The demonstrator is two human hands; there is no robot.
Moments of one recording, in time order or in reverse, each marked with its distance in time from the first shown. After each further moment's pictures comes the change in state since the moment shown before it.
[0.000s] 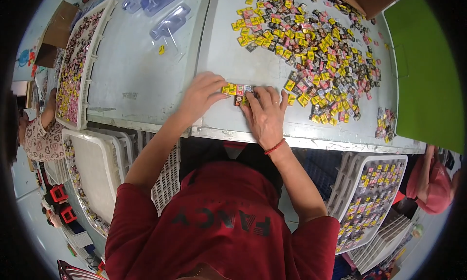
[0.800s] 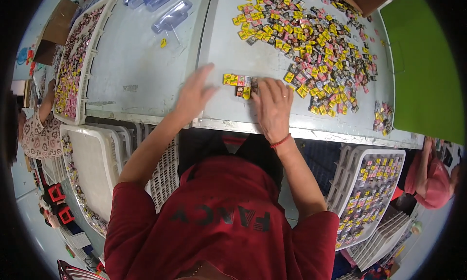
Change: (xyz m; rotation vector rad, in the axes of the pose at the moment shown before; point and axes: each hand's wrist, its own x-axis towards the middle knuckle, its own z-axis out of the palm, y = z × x) left_hand -0.019 0.013 -0.011 -0.025 0.085 -0.155; right_hand 0.000 0.004 -0.016 0.011 0.098 -0.011
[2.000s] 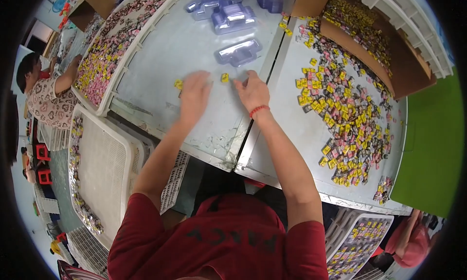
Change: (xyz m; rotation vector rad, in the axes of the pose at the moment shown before) left_hand 0.014 -0.125 -0.092 0.381 0.428 -0.177; right_hand 0.171 -0.090 0.162 0.334 -0.284 0.279
